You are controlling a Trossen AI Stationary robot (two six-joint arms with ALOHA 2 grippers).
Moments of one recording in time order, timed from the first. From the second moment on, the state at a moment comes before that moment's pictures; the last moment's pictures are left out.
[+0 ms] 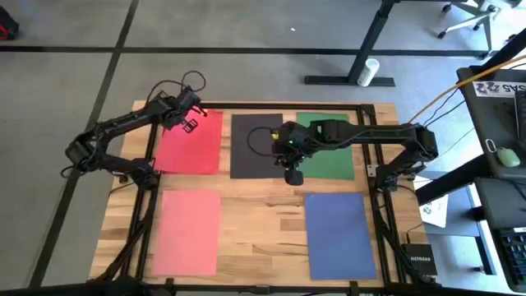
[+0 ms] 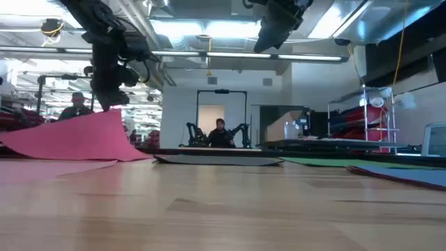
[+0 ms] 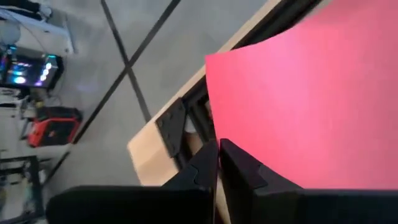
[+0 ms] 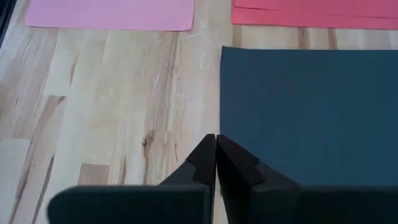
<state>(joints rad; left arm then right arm) 0.83 1.28 0.86 -0.72 -0.69 0.11 -0.07 1.59 1.43 -0.79 -0.15 -0.09</state>
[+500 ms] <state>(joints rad) 0.82 1.28 0.76 -0.68 -0.65 0.00 -0.07 1.59 1.43 -0.79 -0.15 -0.10</state>
